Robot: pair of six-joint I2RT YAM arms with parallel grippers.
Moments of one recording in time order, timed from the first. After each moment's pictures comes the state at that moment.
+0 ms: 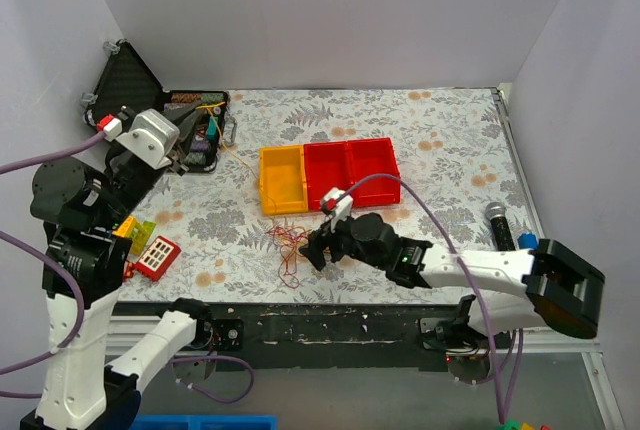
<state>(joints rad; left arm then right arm) -0.28 0.82 1.49 -0.41 0.36 0.36 1.13 1.21 0.56 0.32 0.13 0.27</state>
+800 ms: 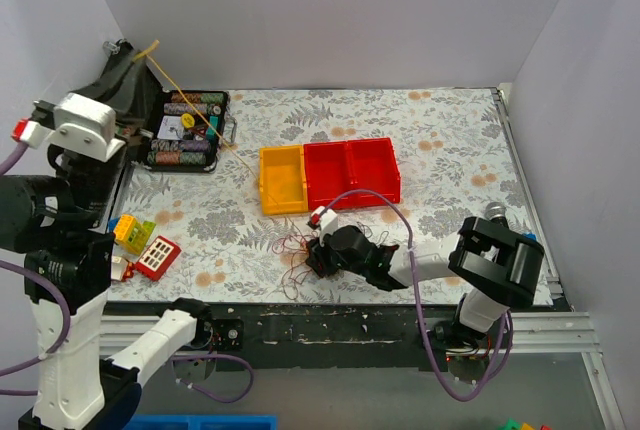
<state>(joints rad) -0.28 0.85 1.64 -0.24 0.19 0.35 1.15 1.63 0.59 0.52 0.12 0.30</state>
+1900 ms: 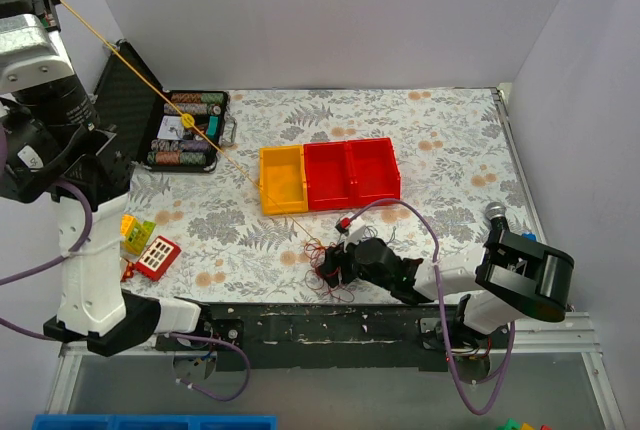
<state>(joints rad) -0.28 1.32 2.16 0.53 -0.11 0.78 1.16 1.46 0.34 0.64 0.16 0.49</state>
